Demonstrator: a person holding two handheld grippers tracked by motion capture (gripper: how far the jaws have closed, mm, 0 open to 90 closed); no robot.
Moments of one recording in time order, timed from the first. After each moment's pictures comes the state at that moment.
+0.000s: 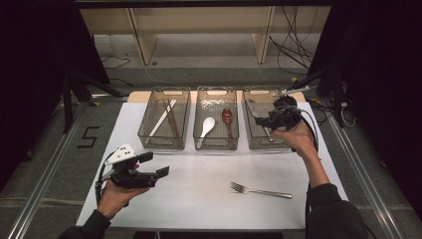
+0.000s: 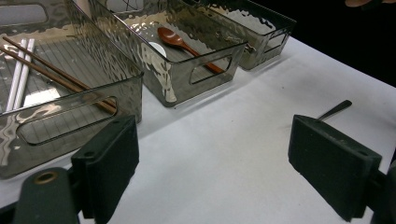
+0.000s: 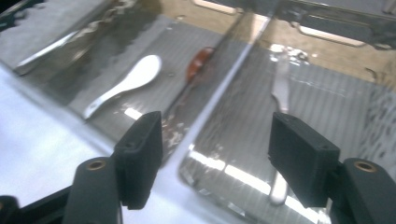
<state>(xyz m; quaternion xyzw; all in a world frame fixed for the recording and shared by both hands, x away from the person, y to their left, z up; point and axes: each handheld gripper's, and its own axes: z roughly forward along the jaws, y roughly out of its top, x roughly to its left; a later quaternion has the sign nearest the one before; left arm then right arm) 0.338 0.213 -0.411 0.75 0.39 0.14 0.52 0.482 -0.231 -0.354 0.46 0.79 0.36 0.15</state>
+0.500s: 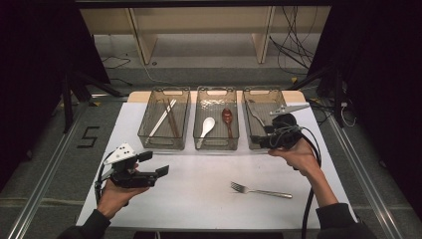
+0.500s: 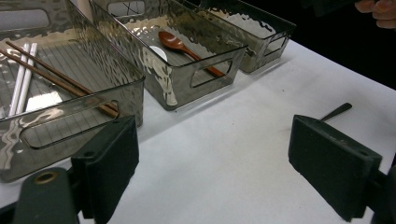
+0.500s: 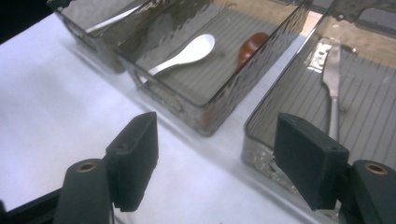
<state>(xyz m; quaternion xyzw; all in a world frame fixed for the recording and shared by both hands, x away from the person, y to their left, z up) 0.339 0.213 -0.411 0.75 0.39 0.14 0.52 0.428 -0.221 -0.358 0.41 0.82 0.38 0.13</state>
